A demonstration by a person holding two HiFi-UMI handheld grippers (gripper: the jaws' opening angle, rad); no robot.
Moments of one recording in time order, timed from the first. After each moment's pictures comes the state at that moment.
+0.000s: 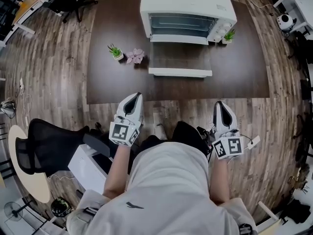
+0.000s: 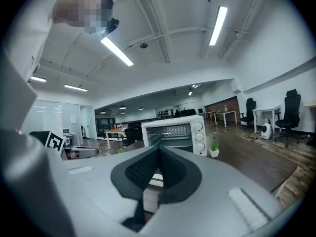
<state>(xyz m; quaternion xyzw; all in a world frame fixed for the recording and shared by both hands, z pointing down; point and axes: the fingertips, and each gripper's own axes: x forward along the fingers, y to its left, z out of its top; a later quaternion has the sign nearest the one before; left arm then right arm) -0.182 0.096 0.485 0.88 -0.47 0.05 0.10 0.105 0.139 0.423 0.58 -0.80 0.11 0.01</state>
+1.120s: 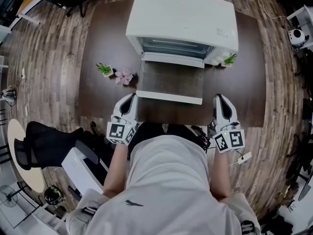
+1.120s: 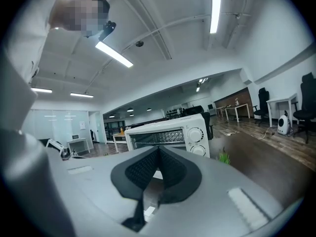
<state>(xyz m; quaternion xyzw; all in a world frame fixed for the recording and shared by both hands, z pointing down) -0.139 -0.022 0.512 0.83 -0.53 0.08 0.12 0.169 -0.038 0.430 0.53 -0.84 0.13 0.00</state>
